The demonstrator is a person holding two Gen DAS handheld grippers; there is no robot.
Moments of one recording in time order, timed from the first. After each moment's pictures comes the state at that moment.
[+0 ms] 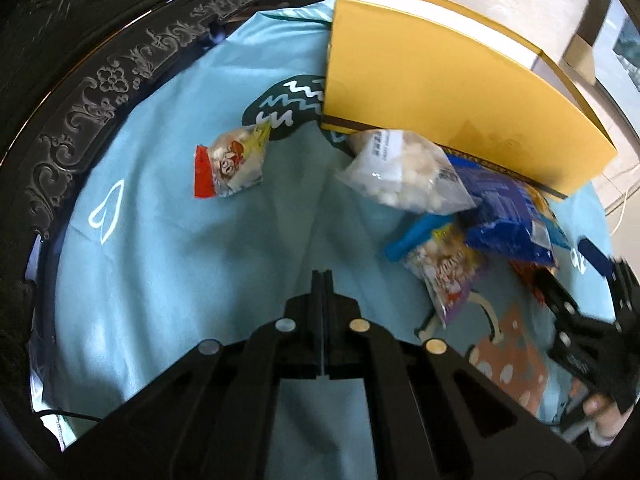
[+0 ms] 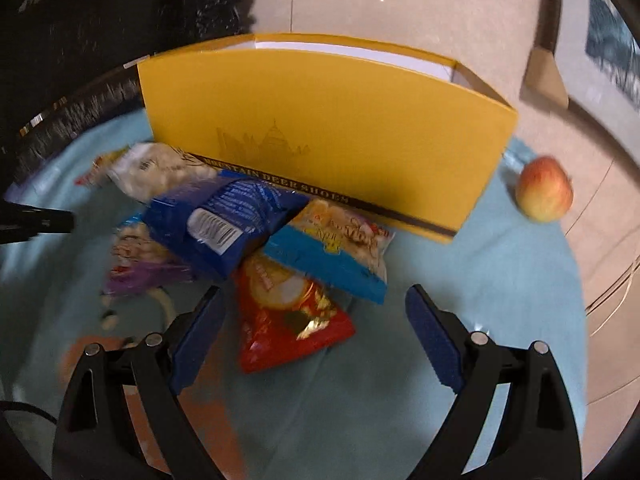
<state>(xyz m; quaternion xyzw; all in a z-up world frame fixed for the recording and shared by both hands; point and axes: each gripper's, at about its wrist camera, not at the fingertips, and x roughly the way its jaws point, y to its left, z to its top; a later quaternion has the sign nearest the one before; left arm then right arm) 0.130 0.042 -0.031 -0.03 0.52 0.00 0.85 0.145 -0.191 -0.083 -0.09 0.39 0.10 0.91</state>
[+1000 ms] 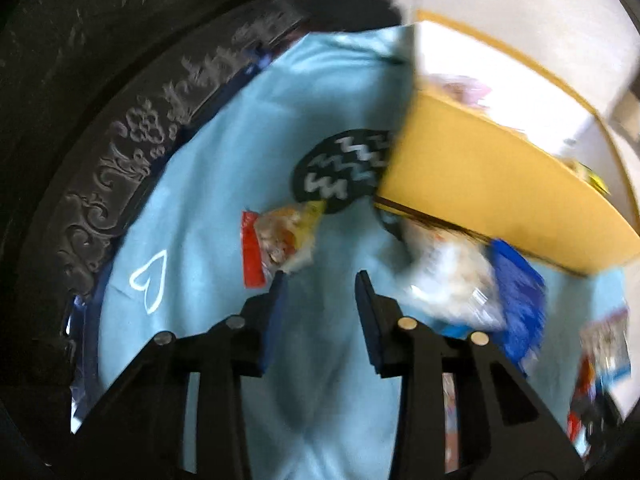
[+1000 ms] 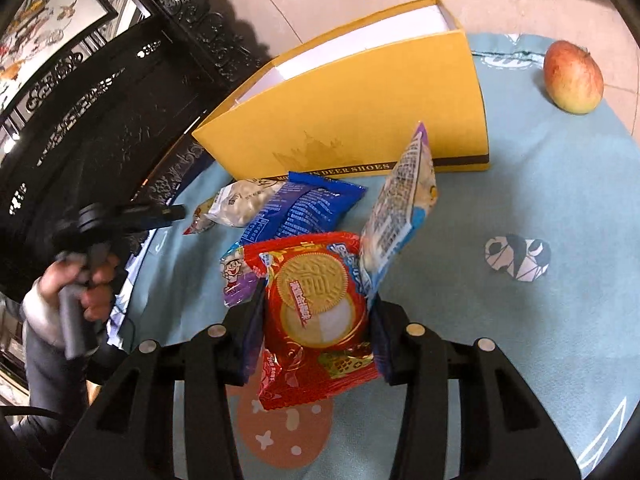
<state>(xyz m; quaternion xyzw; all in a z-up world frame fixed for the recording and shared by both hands) 0.202 0.073 -0.005 -0.06 0.53 0.09 0.84 0.109 -0.273 -0.062 0.18 0.42 0.25 0.85</state>
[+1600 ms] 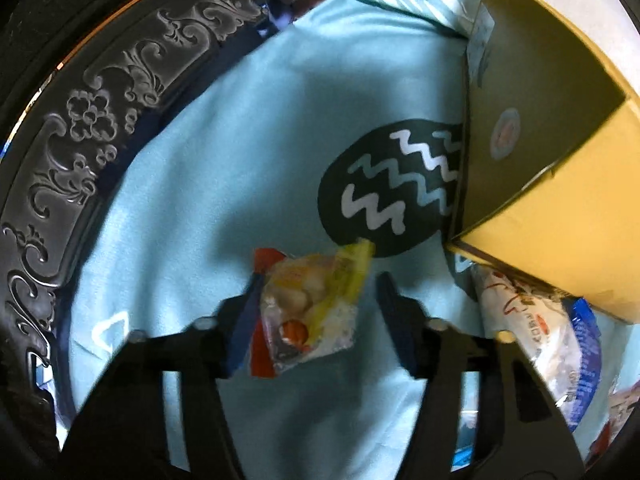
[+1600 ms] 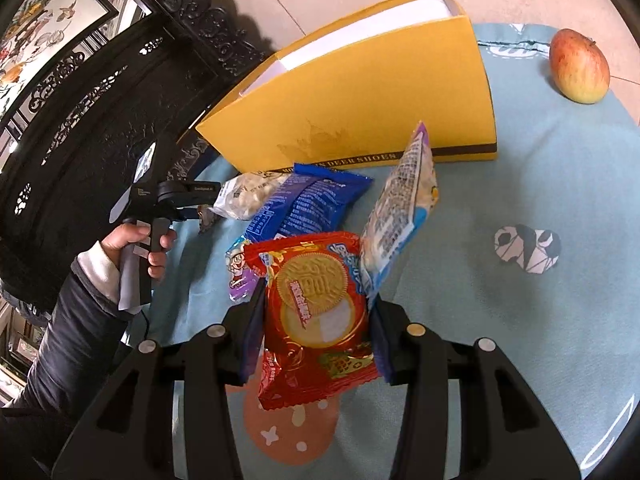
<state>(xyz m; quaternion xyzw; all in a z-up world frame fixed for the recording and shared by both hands) 0.257 0.096 -0.060 -0.06 0.56 0.12 0.82 0.107 -0.266 -0.062 0.18 0.43 0.26 0.84</state>
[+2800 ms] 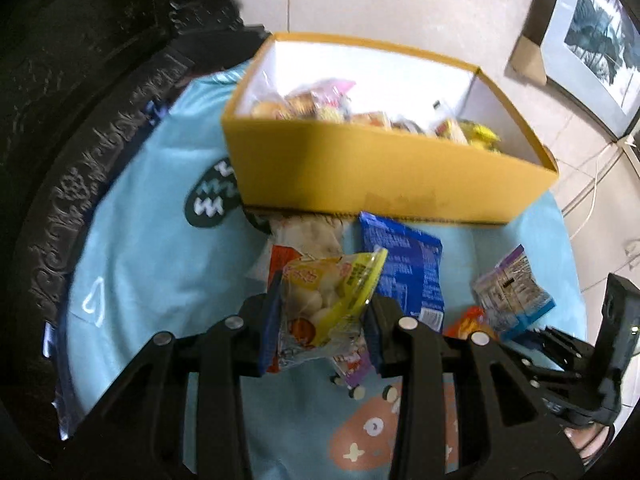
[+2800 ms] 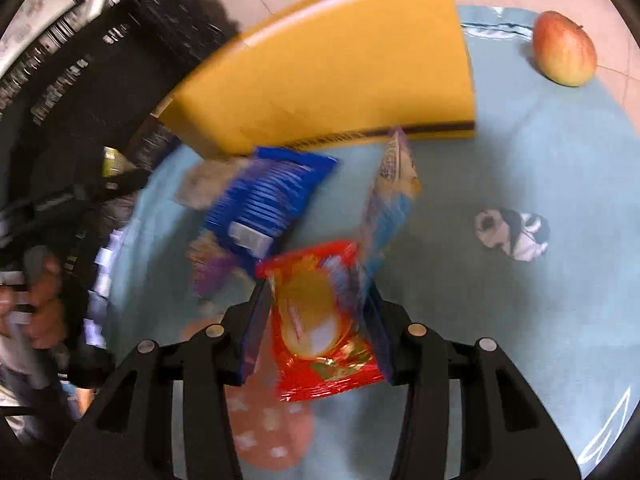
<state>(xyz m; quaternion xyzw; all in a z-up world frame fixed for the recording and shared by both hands) 0.159 -0.014 0.021 0.00 0.48 -0.06 0.87 0.123 -0.265 -0.088 0.13 0.47 0.19 0.85</state>
